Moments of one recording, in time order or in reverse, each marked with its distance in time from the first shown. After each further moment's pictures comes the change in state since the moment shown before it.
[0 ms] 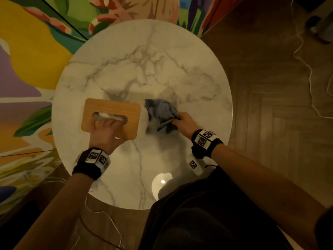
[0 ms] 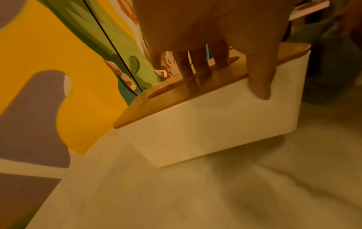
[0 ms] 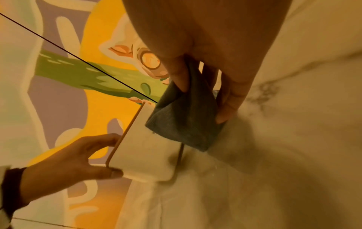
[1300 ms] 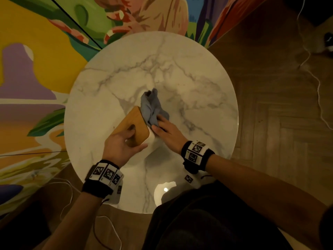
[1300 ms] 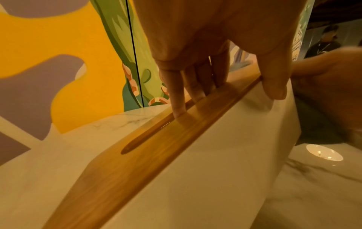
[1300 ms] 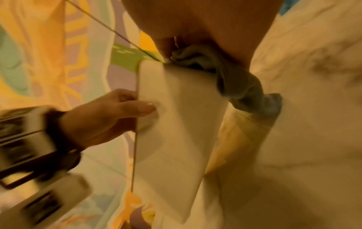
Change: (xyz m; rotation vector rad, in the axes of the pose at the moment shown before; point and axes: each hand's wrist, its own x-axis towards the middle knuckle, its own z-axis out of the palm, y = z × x) left_hand -0.043 0.050 -0.037 -0.531 0.008 -0.215; right_hand -0.044 -0.056 0.045 0.070 -0.213 -0.405
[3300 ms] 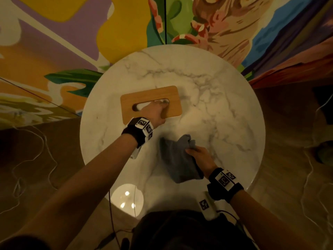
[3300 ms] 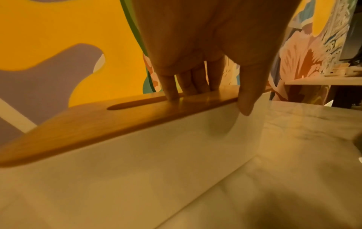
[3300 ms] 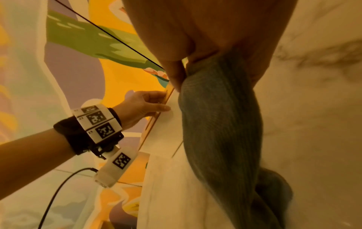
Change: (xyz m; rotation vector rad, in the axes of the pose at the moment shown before) left_hand 0.110 -0.059 -0.014 0.059 -0.005 0.043; right_hand 0.010 0.009 0.008 -0.184 -0.037 0.521
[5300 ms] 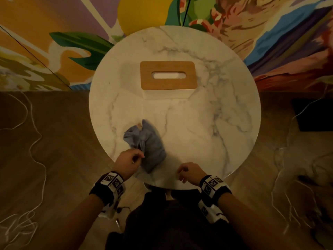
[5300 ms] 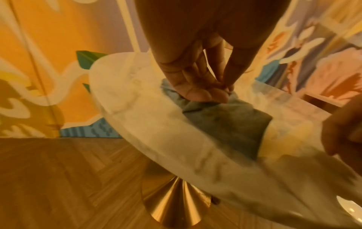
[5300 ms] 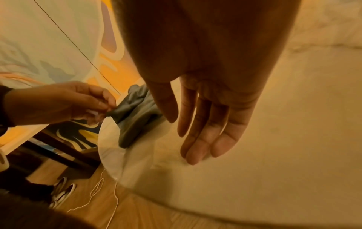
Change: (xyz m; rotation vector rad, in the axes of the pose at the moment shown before) left_hand -0.259 -0.091 0.170 -0.650 0.109 -0.169; right_hand -0.076 0.112 0.072 -0.653 -0.235 0.141
